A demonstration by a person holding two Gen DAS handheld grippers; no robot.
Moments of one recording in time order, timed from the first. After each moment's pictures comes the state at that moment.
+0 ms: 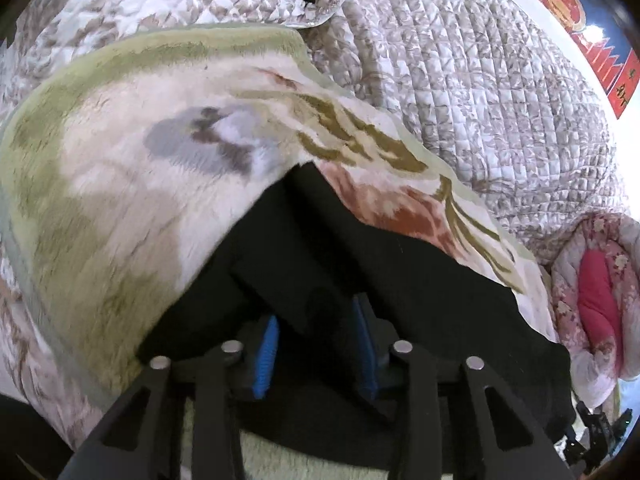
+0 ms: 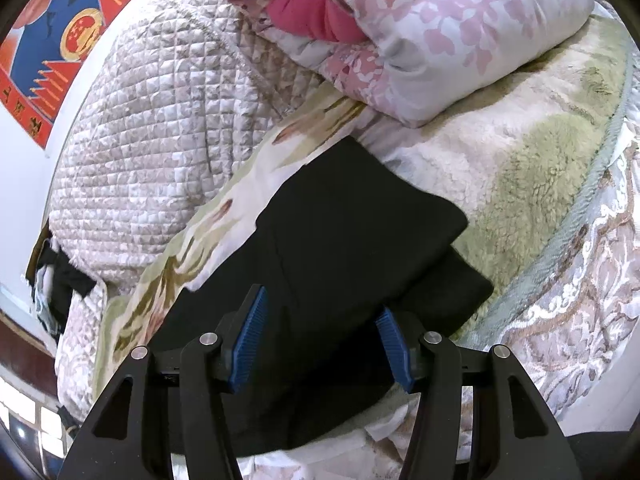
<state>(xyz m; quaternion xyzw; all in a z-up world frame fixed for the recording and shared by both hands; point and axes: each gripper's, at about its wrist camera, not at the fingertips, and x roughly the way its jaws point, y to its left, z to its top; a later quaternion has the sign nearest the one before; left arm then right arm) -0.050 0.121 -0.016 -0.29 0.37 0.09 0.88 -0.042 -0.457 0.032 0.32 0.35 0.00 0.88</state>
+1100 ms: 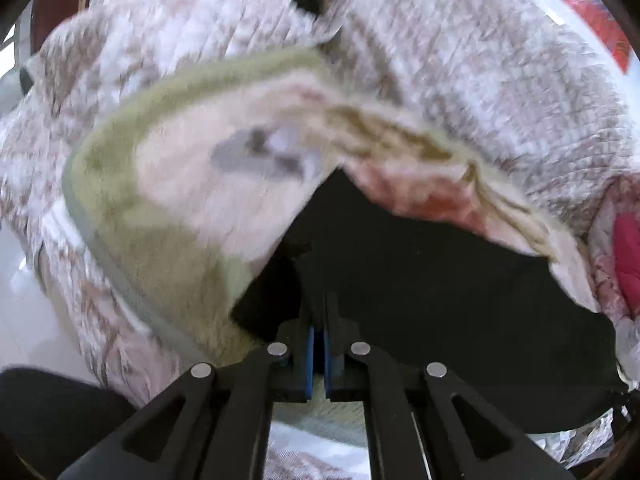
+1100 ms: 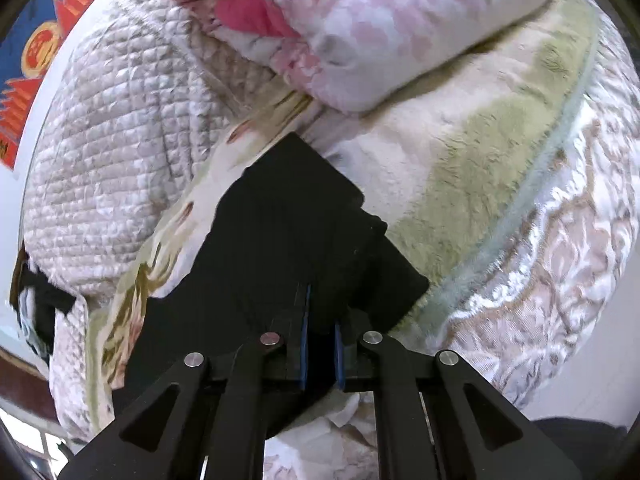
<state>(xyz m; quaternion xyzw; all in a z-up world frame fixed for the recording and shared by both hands) -0.088 0.121 -0.005 -0.22 0.40 0.15 0.88 -0.049 -0.480 0.023 0.34 0.39 -0.06 0.86</state>
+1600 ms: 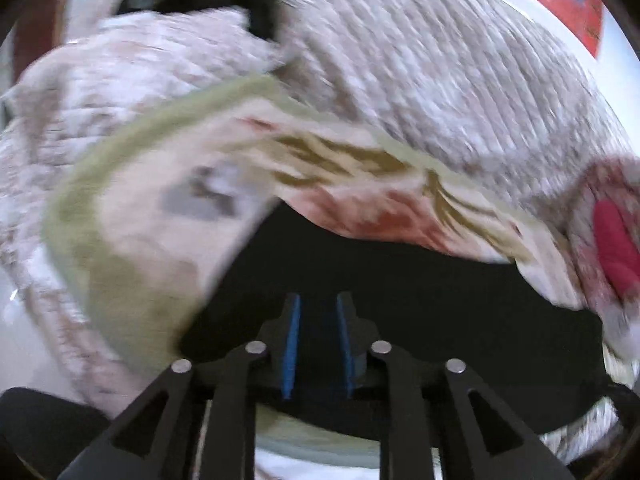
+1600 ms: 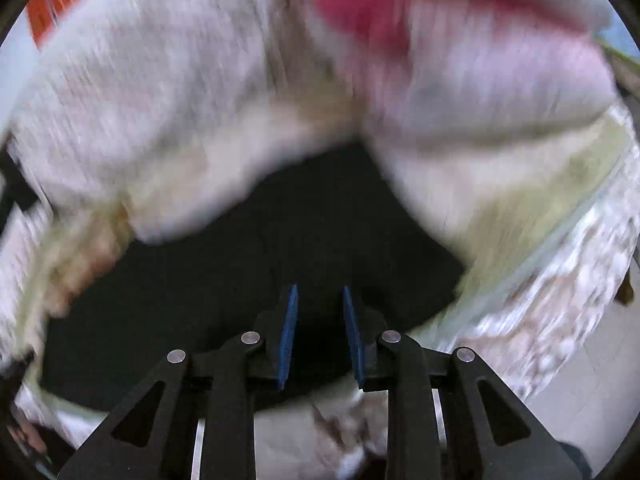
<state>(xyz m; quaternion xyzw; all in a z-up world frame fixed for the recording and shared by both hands) -0.069 0.083 0.017 -0.17 0.37 0.10 0.91 -0.032 -0.425 0.024 0.15 0.44 -0.04 0.88</state>
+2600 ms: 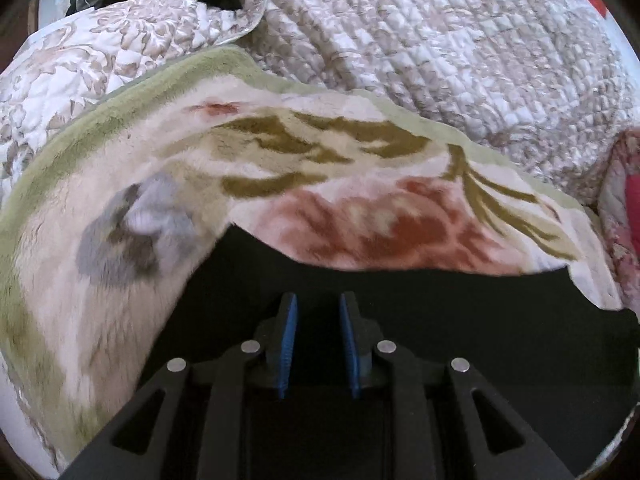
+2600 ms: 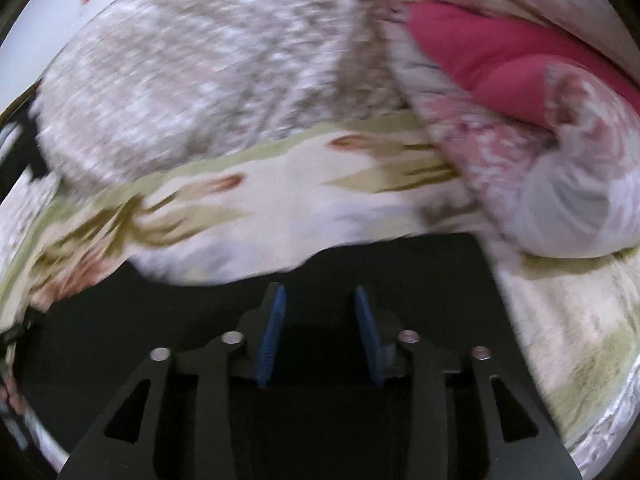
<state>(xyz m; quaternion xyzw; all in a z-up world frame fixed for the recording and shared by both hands) 0.013 0.084 -0.007 -0.13 0.41 0.10 0.90 0.041 -0.375 0.046 0.05 0.37 0.04 0.93</state>
